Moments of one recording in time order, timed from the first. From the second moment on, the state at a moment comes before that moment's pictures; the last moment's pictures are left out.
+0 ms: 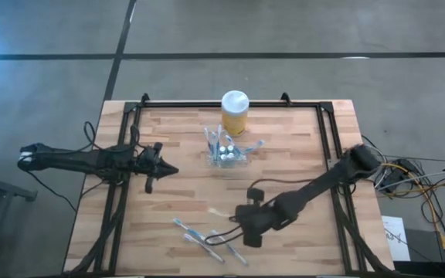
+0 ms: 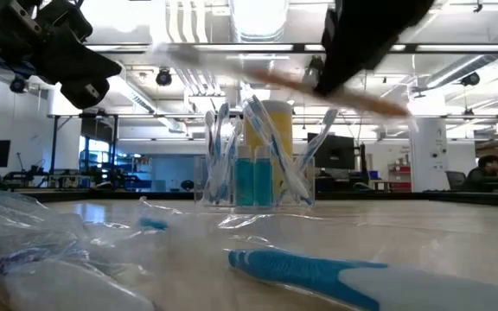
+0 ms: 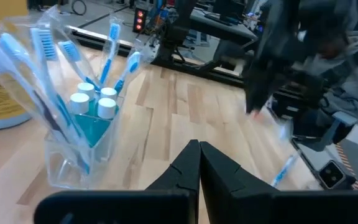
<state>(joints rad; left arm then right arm) -0.04 0.41 0.21 0.06 0.04 -0.29 0.50 1.86 1.40 -0.65 0.32 0.58</state>
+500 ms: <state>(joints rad) -0.05 0.57 0.18 0.26 0.03 -0.30 0.42 1.43 0.78 0.24 0.47 0.27</state>
